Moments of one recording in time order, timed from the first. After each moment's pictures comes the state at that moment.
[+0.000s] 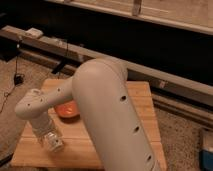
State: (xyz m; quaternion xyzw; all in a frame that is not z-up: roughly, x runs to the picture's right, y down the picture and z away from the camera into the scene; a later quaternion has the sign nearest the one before) arm -0.286 0.264 0.743 -0.37 0.21 0.42 0.80
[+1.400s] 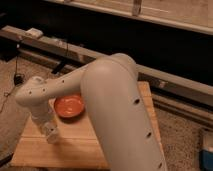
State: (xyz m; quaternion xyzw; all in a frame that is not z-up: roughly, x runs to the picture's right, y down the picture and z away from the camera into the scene) arm -0.291 0.190 0.729 -0.36 0.15 0.45 0.80
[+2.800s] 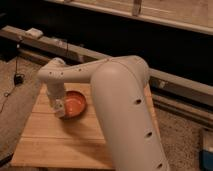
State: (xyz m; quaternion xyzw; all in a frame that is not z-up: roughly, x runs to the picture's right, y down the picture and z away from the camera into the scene) arm -0.263 0.080 0.817 -0.31 0.11 0.57 0.75
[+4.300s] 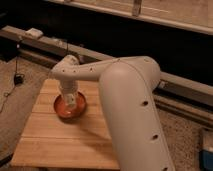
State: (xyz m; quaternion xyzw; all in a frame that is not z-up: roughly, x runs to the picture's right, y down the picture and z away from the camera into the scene) arm -0.207 0.051 0.848 -0.26 0.11 0.61 0.74
